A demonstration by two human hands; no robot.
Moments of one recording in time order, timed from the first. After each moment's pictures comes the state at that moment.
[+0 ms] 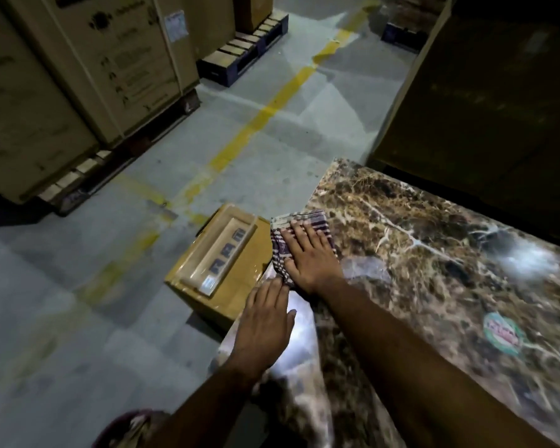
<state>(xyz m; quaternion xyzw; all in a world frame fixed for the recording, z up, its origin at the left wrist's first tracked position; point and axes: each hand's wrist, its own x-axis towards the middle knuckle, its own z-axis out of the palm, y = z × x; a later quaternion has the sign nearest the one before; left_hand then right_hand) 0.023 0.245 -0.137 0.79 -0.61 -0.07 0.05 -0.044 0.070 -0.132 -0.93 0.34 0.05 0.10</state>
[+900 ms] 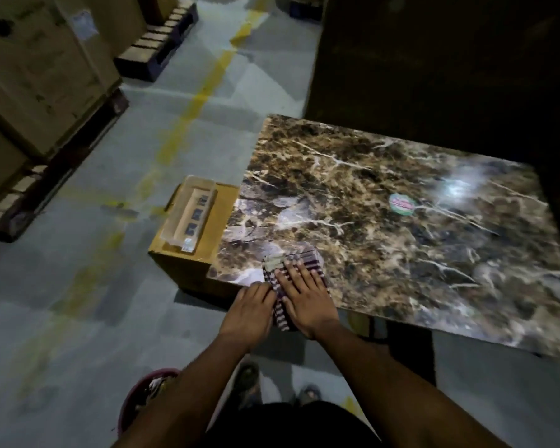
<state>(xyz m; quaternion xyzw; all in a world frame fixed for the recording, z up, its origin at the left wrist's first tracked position) -0.022 0.429 -0.096 0.64 -0.76 -0.13 0.01 -0.194 0.356 -0.131 -0.88 0.44 0.08 0.14</state>
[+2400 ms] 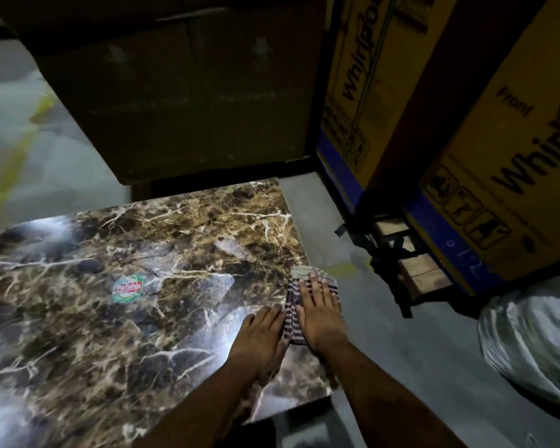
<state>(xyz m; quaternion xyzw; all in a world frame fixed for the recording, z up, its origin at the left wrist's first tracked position) -0.624 0.221 -0.093 0.45 -0.87 -0.20 -0.05 -0.808 0.217 -0.120 -0.64 0.75 0.03 0.17</state>
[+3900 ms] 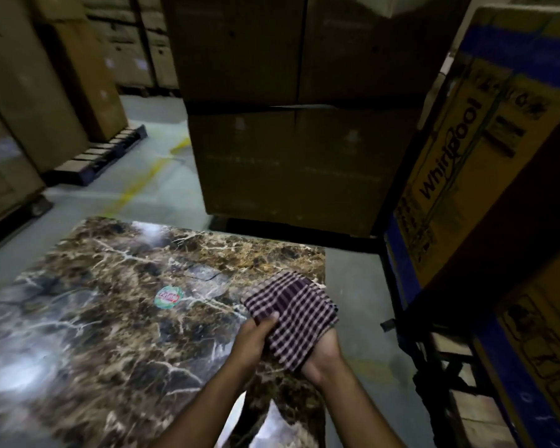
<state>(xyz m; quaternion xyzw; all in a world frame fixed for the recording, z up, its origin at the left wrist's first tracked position) -0.669 0.176 0.033 0.56 -0.28 -0.60 0.49 -0.799 0.159 0.053 -0.10 0.35 -0.48 0.80</state>
